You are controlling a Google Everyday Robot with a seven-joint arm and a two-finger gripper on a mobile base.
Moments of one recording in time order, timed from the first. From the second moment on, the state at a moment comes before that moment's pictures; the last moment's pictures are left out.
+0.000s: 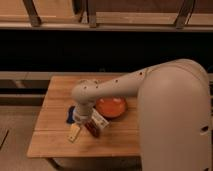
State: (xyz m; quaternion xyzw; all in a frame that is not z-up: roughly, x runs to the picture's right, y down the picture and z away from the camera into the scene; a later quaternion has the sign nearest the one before) arm -0.135 0.217 0.737 -0.46 0.01 0.26 0.85
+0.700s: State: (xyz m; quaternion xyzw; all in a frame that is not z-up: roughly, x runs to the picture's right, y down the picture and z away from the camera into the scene) arm -0.132 0.237 0.756 -0.49 0.05 0.28 0.83
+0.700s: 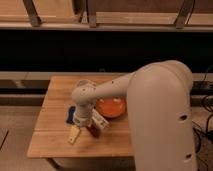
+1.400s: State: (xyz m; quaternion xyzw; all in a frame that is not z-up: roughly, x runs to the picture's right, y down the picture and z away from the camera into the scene) arm -0.102 0.236 0.767 -0.47 0.08 0.30 0.82
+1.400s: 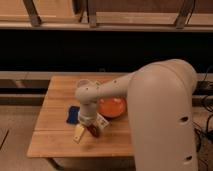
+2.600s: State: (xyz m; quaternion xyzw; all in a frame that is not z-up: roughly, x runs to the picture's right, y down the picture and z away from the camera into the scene) arm -0.113 0.246 0.794 -0.50 0.06 0.28 0.82
